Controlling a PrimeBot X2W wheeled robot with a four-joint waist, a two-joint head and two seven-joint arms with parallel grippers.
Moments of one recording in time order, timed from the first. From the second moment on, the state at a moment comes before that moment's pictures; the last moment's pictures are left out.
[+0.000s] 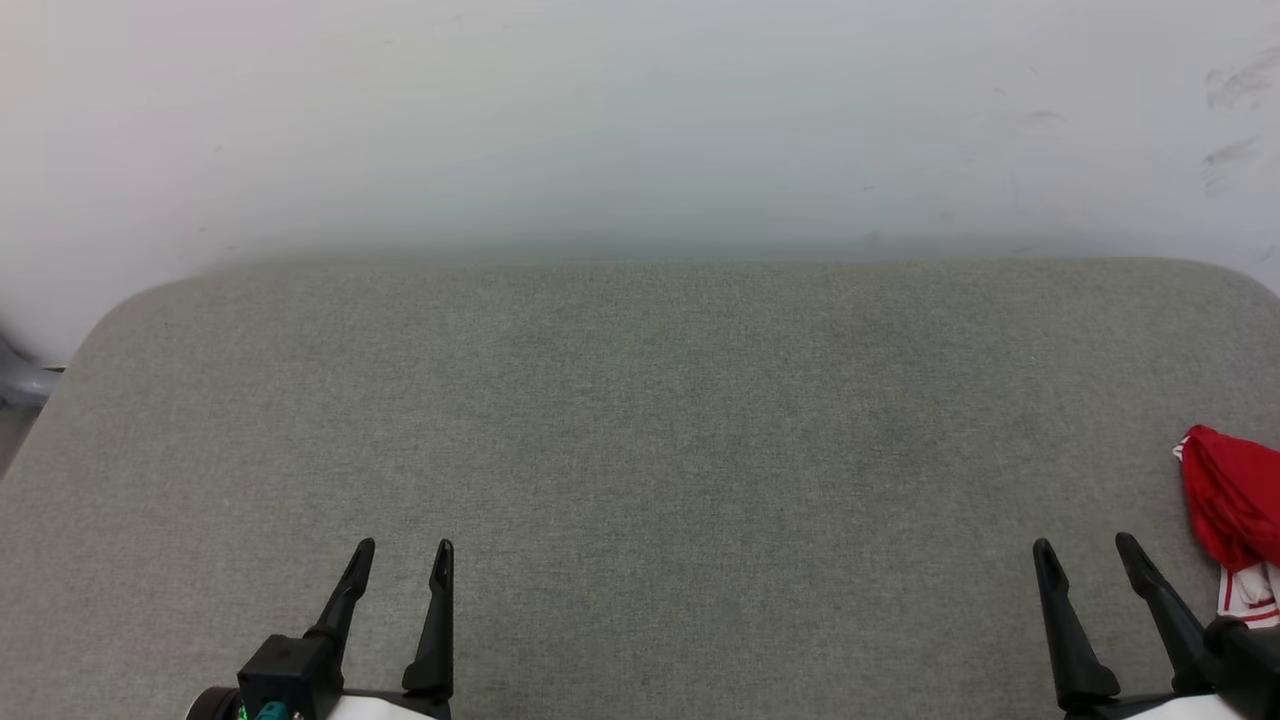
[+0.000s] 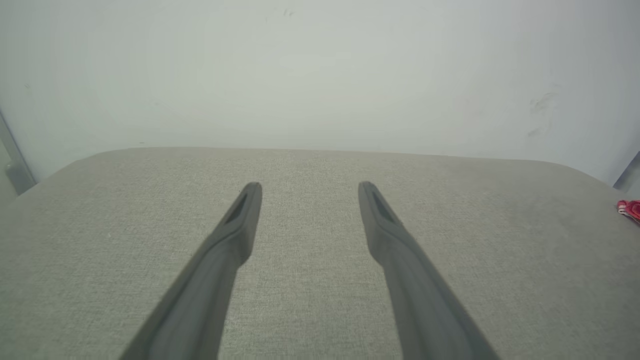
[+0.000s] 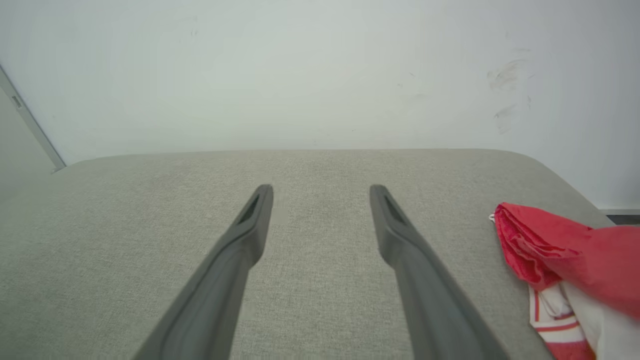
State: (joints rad) left arm 0.10 0.14 -0.13 0.06 -0.24 -0.01 -0.26; right arm 0.23 -0.06 -0.07 -0.24 0.18 0.13 0.02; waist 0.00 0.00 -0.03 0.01
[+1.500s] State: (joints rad) left arm 0.06 0.09 -0.06 0.16 -0.66 -0.06 -0.14; right arm 0.16 -0.07 -0.05 -0.09 0.64 0.13 0.04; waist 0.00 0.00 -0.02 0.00
